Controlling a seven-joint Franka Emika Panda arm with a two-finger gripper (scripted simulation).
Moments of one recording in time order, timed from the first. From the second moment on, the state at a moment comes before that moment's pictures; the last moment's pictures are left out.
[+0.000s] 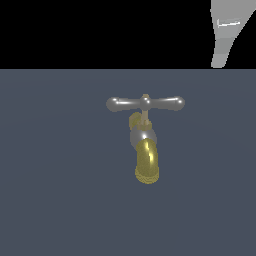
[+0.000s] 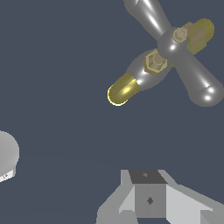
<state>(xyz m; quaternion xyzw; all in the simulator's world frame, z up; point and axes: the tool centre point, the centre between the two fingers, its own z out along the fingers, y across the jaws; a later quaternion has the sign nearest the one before) -0.180 -0.139 0.304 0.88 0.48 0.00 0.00</state>
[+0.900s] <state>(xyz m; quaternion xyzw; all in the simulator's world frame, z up) -0.126 -0.152 0.237 0.77 0.63 0.00 0.00</state>
